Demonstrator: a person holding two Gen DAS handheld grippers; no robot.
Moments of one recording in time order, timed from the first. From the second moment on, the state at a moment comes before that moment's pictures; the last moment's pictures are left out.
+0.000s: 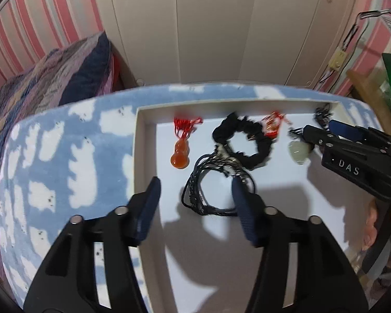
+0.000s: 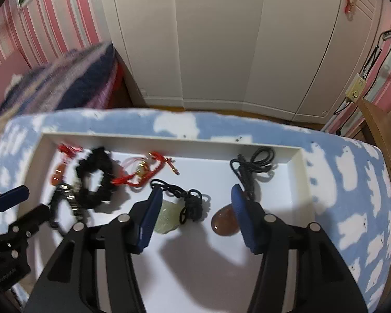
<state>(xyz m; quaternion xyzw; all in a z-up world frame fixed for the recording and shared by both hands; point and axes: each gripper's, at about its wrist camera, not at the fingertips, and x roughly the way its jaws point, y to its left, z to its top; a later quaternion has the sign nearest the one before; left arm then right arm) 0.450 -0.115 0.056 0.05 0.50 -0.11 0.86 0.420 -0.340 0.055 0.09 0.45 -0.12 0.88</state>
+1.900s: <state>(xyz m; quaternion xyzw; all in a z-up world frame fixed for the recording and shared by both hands) 0.142 0.105 0.102 -0.02 0.43 -0.03 0.90 0.072 -0.259 0.126 0.01 0.39 -0.26 0.89</state>
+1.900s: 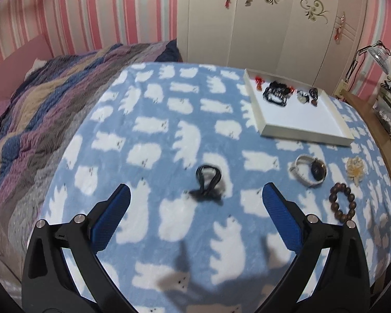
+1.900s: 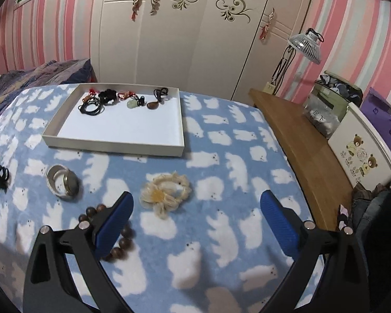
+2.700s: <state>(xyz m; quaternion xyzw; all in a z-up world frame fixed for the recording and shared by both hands) 0.121 0.121 0.032 -0.04 0.48 -0.02 0.87 0.053 -0.237 0.045 0.03 0.44 -0.24 0.87</state>
